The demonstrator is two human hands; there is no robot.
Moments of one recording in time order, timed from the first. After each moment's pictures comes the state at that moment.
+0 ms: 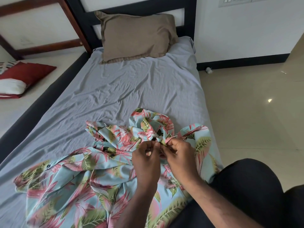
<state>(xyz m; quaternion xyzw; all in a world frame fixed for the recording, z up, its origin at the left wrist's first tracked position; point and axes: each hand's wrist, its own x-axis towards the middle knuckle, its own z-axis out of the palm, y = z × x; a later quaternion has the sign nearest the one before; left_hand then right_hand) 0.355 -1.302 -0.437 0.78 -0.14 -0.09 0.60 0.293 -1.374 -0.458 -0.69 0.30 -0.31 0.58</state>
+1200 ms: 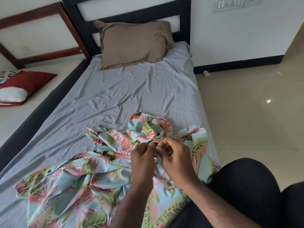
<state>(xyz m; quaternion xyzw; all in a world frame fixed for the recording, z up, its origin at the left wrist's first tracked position) 0.364 -1.297 -0.430 0.74 -0.10 -0.20 0.64 0.289 -1.374 -0.449 -0.75 0.22 -0.37 0.50</state>
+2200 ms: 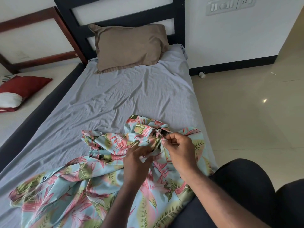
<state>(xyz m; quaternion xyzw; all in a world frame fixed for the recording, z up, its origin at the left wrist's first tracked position) 0.411 -1.289 -0.488 0.85 -0.38 -0.01 0.37 0.299 -1.407 -0.466 -0.64 0.37 -0.35 0.58</state>
